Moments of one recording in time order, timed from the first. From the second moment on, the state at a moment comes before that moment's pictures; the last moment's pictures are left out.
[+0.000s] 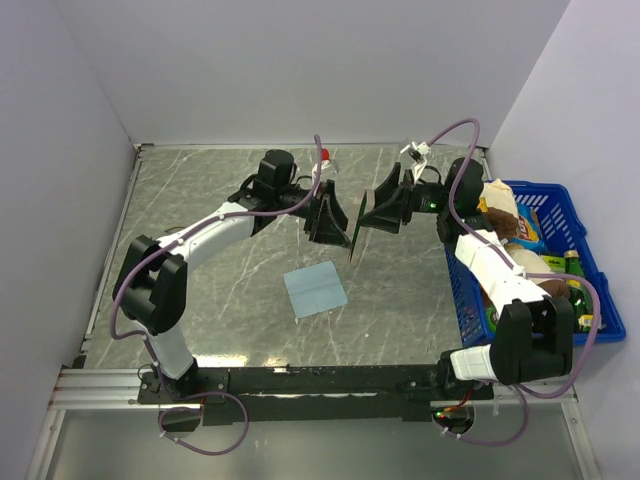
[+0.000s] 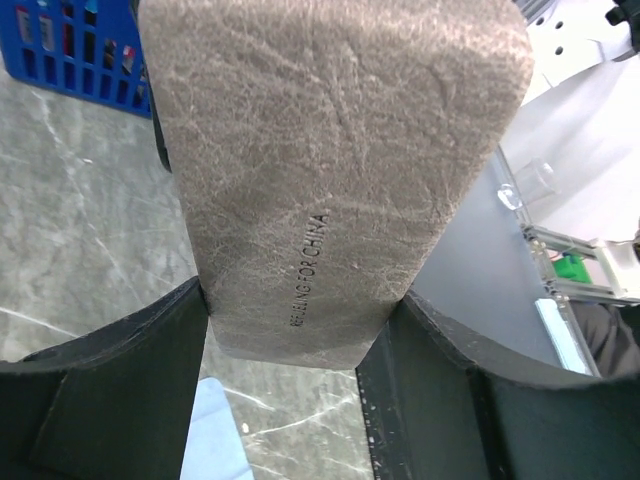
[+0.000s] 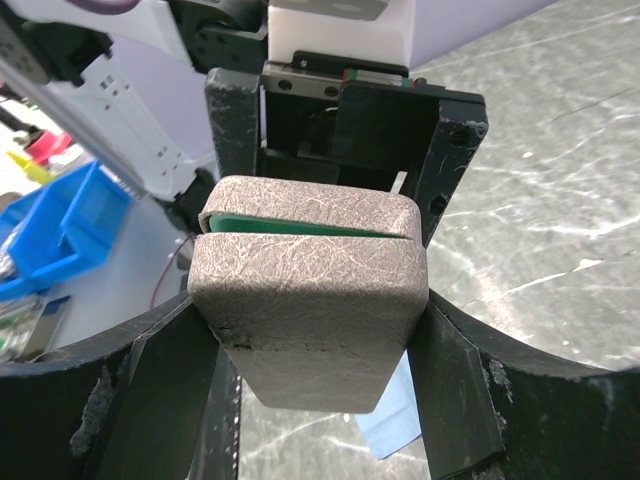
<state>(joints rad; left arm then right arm) -0.58 1.75 1.36 0.06 1.22 -0.21 0.13 1.34 0.97 0.40 -1.33 0.43</state>
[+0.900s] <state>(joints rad) -0.56 1.71 1.26 0.22 1.28 -0.37 0.08 1.35 1.12 -0.36 -1.44 -0.28</state>
